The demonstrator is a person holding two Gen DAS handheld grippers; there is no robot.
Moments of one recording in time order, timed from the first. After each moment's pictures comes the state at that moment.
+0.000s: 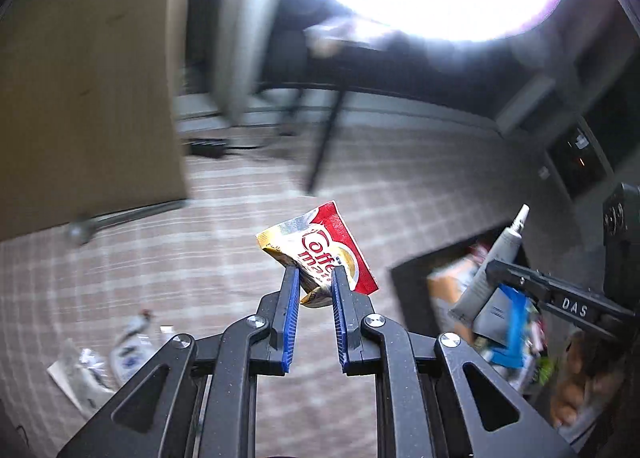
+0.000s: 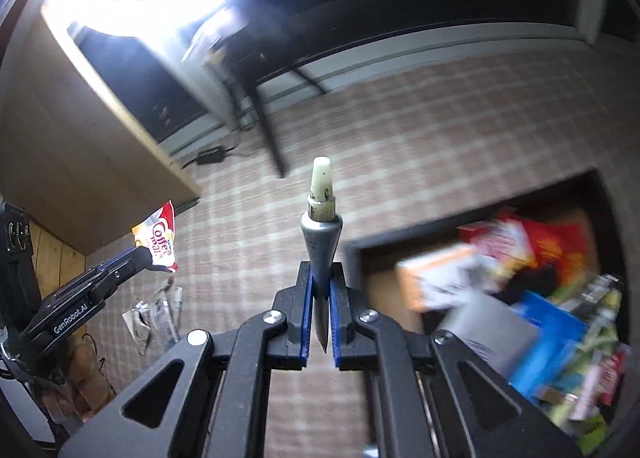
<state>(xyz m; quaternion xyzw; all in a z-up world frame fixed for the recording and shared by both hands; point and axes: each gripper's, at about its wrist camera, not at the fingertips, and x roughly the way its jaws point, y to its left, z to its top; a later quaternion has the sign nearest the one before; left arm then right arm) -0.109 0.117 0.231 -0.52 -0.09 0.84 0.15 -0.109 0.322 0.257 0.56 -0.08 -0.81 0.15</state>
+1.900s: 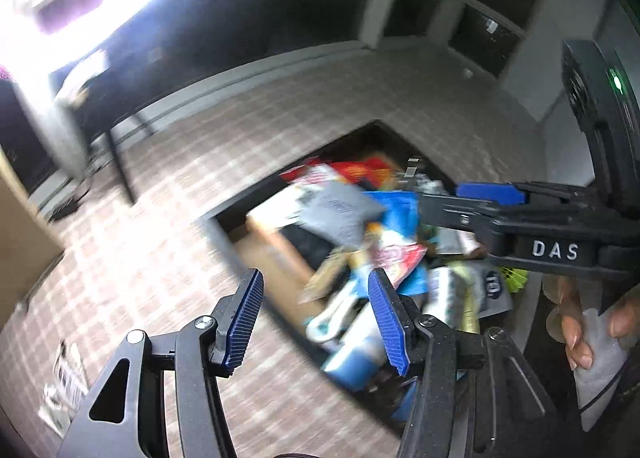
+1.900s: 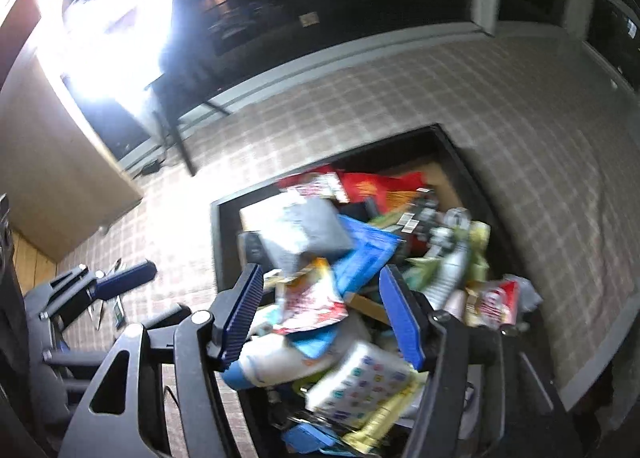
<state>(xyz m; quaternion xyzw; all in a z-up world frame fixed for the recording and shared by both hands) 0.000 0.262 0.267 -0.49 0.06 0.82 0.29 -0.034 0.431 0.278 0.52 -0.06 -0.85 0.09</state>
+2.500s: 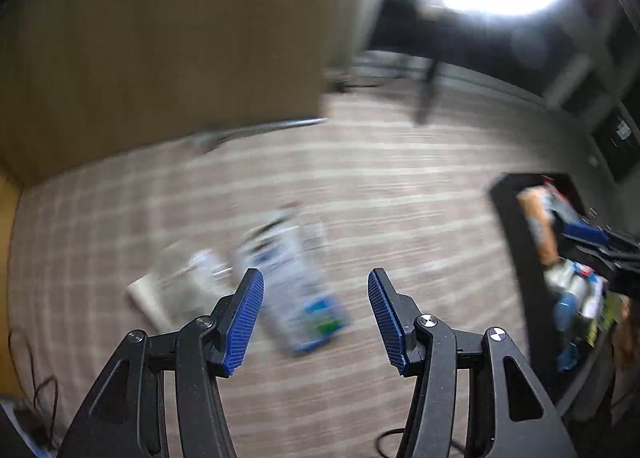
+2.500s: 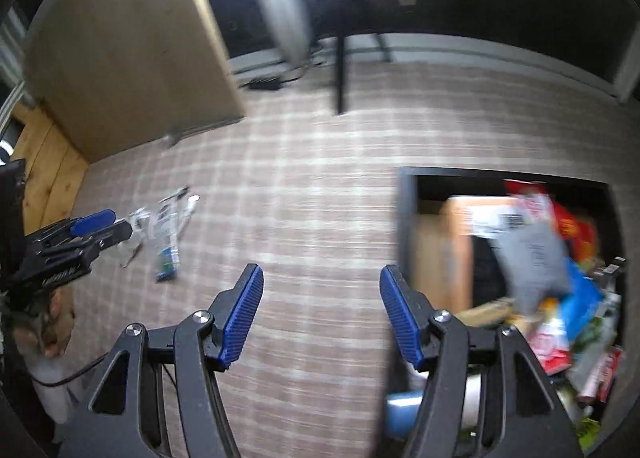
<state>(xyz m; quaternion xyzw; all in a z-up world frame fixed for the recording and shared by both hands) 0.004 -0.036 0.204 -0.54 -0.06 0.84 0.03 -0.036 0.240 0.238 0.55 0.04 -0.80 0.25</state>
